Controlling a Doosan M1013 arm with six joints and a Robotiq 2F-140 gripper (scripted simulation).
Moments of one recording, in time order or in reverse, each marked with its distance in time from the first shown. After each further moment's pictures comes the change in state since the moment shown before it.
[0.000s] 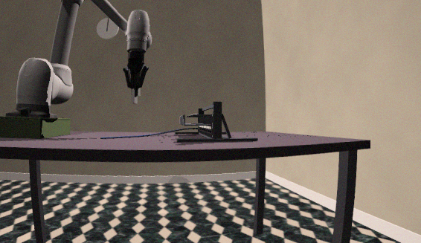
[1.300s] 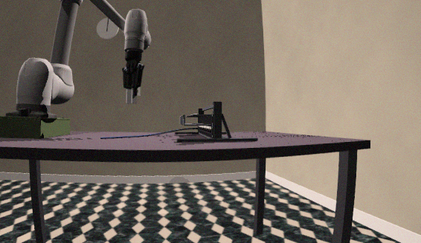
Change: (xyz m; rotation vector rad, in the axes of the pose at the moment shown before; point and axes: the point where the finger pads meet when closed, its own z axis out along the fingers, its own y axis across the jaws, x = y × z) arm 0.013 0.007 0.001 -0.009 -0.003 0.315
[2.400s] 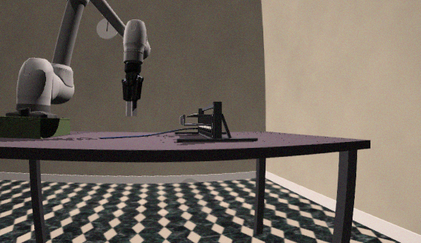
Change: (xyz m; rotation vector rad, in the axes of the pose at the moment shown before) arm 0.000 0.000 0.055 0.000 0.000 0.001
